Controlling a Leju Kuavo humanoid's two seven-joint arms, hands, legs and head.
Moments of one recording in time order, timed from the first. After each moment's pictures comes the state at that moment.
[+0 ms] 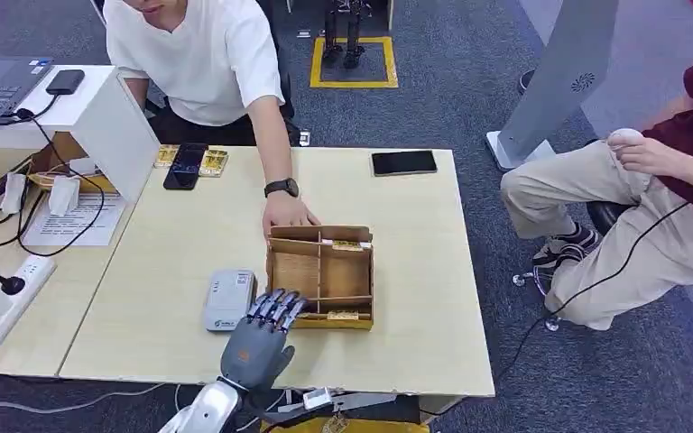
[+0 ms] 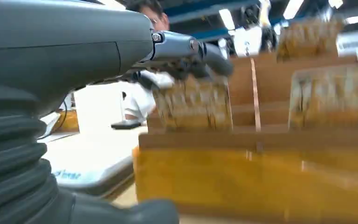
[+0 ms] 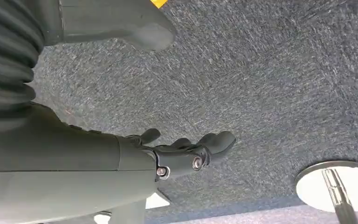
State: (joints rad) left arm -0.08 0.03 -0.66 -1.23 -1.43 0.53 0.08; right arm -0.09 0.27 -1.29 -0.40 0.84 -0.69 -0.42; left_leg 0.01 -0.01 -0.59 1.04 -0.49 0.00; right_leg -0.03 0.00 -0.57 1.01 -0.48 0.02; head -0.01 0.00
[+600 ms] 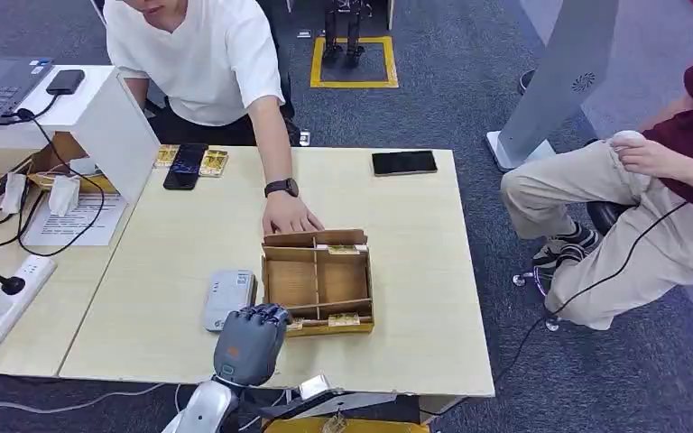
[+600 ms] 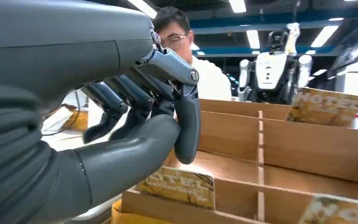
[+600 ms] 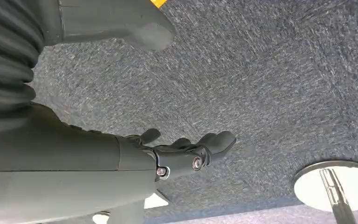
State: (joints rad) left arm -0.06 0.00 -0.60 -1.27 -1.42 0.61 0.06; right arm -0.09 0.27 -1.29 -0.40 0.84 -0.69 -0.42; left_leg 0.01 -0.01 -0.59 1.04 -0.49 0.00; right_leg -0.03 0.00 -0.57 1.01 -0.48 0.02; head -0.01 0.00
